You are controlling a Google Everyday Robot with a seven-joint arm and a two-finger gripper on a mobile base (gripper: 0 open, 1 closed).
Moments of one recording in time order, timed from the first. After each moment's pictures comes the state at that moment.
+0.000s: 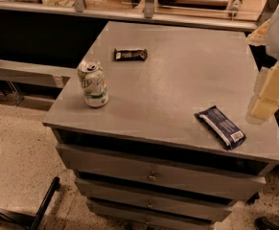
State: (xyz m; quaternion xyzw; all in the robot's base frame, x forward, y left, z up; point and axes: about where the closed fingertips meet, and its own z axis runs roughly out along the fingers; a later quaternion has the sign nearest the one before) arm 0.438 -0.216 0.980 -0.60 0.78 -0.04 0.17
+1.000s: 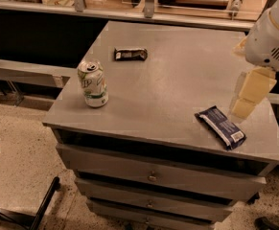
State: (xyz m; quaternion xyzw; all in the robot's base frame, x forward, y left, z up) arm 0.464 -0.209 0.945 -0.59 0.79 0.01 0.15
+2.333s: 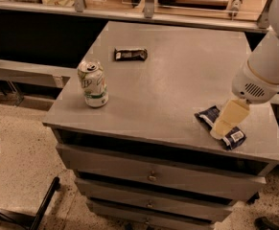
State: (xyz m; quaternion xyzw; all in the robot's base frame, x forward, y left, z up) arm 0.474 -0.225 0.852 -0.47 0.88 0.03 0.11
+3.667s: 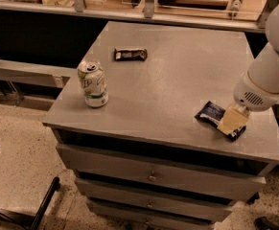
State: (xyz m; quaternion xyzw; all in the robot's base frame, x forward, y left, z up) arm 0.470 -0.239 0.829 -0.43 0.90 0.02 0.10
